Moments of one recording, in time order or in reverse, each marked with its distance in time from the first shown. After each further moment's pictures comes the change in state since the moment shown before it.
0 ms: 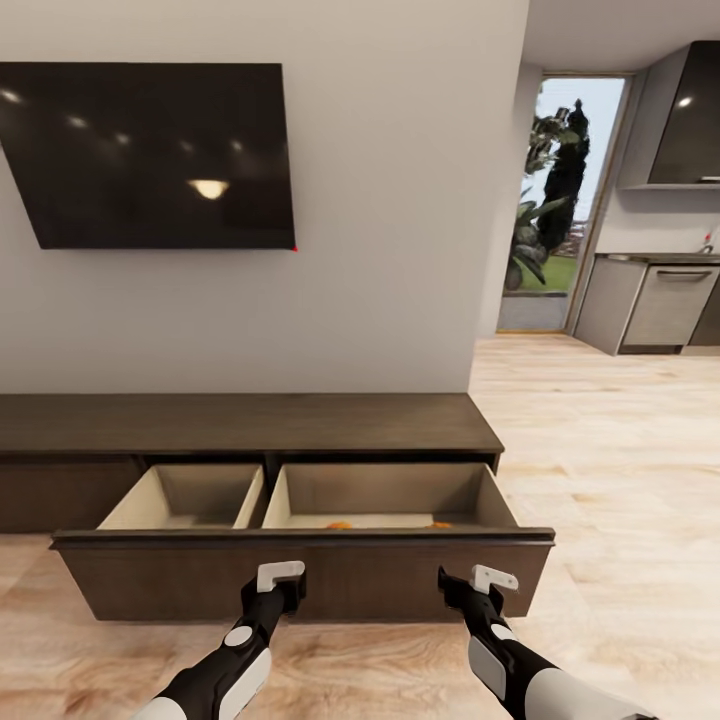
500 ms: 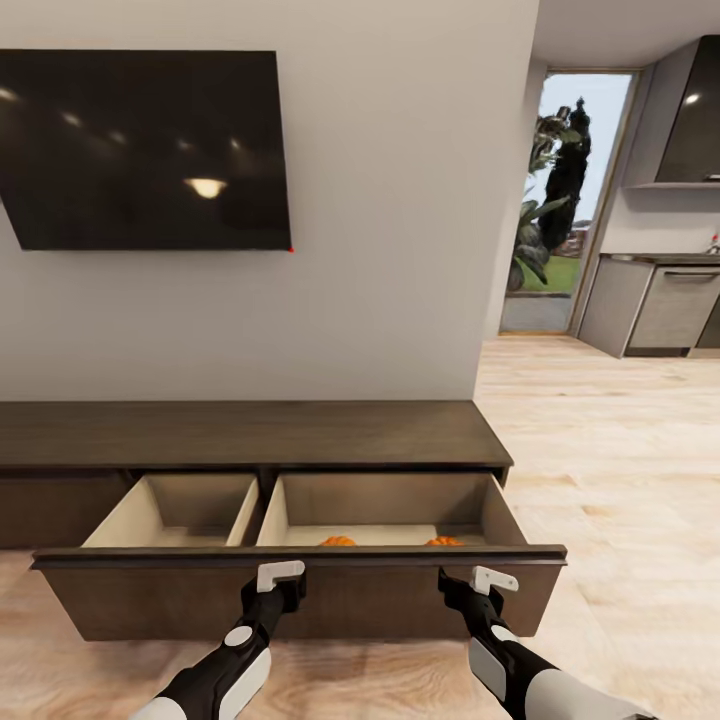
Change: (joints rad) left arm 0.000 0.000 0.000 0.000 0.003 0.000 0.000; right arm 0.001 0.000 0.009 0.004 -0.010 0.000 0.000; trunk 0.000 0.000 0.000
